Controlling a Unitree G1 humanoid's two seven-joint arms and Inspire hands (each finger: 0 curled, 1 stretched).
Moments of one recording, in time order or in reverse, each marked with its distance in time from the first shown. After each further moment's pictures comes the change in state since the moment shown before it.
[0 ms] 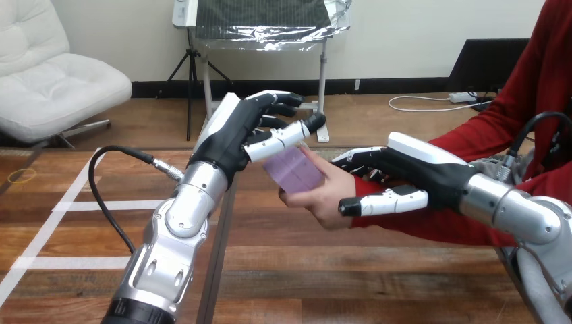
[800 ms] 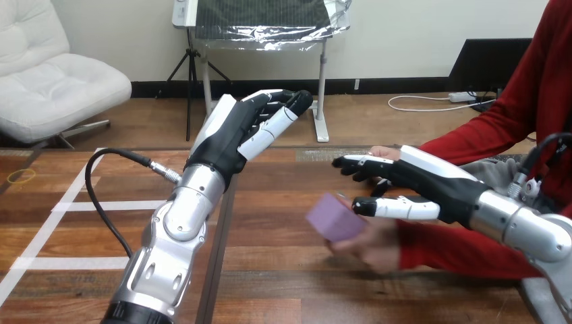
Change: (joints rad) left arm 0.012 0.008 -0.004 0.001 0.003 -0.008 0.016; right arm 0.074 0.000 -0.048 -0.006 0.021 -0.009 0.004
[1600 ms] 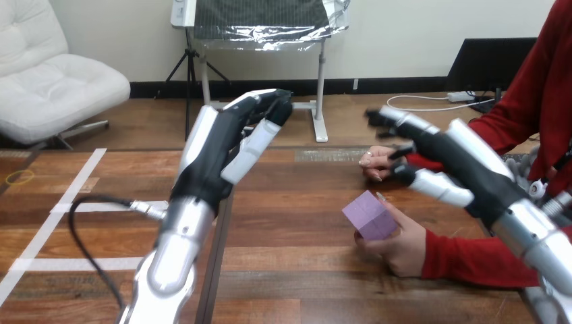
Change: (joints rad) left arm 0.224 -0.024 0.040 -0.120 -0.060 -0.309 0.107; right arm 0.194 0.059 -0.155 -0.190 0.185 -0.069 -0.185
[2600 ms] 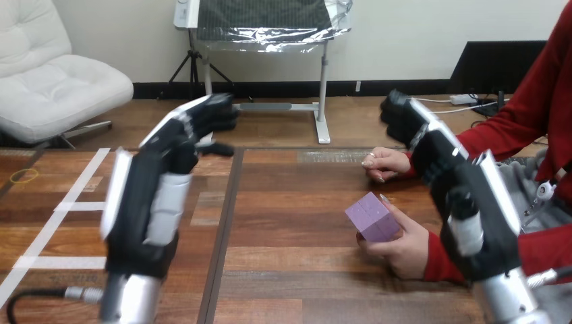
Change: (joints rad) left arm 0.395 -0.008 0.072 -0.272 -0.313 -0.321 -0.055; right arm 0.294 0.291 -0.040 -0.229 0.282 -0.155 0.039
